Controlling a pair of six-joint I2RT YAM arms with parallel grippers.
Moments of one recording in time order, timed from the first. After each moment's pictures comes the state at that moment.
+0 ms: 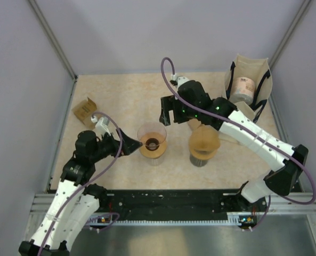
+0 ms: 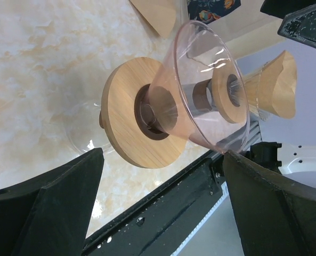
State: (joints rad) left arm -0.28 0.58 0.60 -0.42 0.50 -0.69; right arm 0.83 1.49 1.56 -0.74 0.05 0.43
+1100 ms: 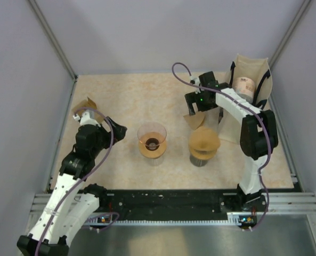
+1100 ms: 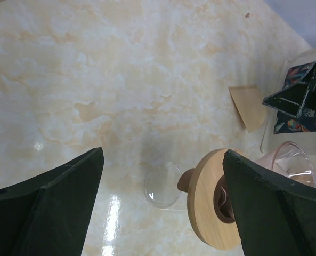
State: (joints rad) left arm -0.28 0.64 0.70 -0.50 -0.05 -0.73; right arm 0.34 1.91 1.56 -0.68 -0.07 0.01
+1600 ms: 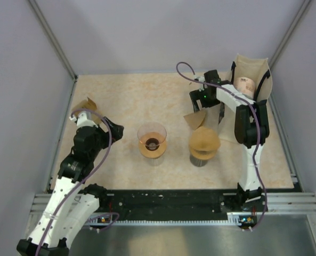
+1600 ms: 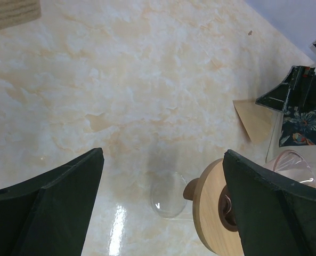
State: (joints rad) left arm -0.28 0.62 0.70 -0.50 -0.11 -0.71; right arm 0.26 2.15 1.73 -0.64 -0.13 -0.13
